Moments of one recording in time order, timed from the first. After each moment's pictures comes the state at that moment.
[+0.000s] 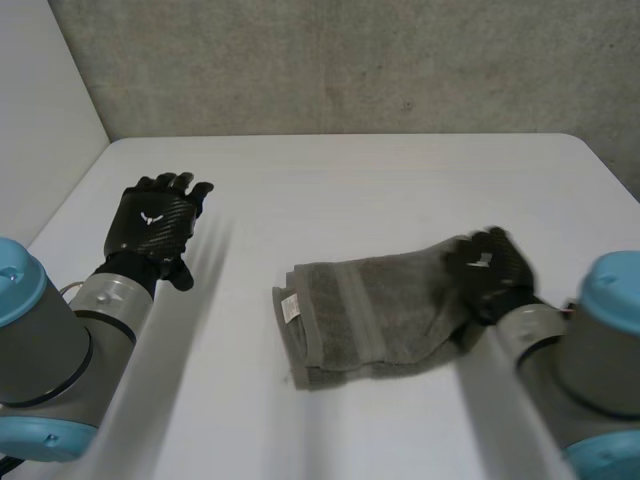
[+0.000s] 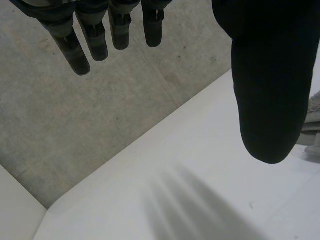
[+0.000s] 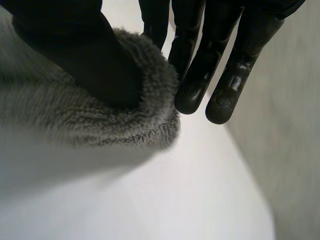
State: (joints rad) left arm 4.35 -1.78 -1.89 3.63 -1.55 3.45; right arm 1.99 -1.24 1.86 -0.40 1.54 2.37; left_hand 0.18 0.16 0.17 0.17 0.03; right_hand 0.94 1.15 1.18 1.19 0.98
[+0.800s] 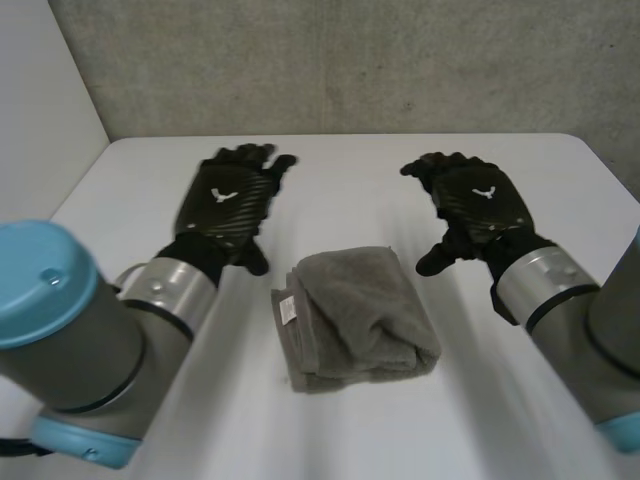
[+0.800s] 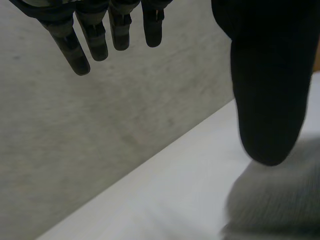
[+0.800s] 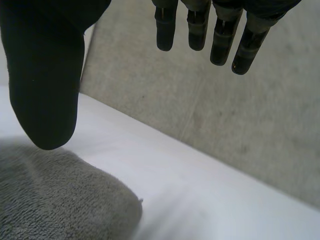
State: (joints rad) left arm 4.11 -1.81 -1.70 3.54 -1.56 3.32; right arm 1.97 -1.40 1.74 -0.28 1.38 3.12; left_hand 0.18 0.18 0.17 0.17 0.03; right_hand 0.21 0.23 0.21 0.24 0.06
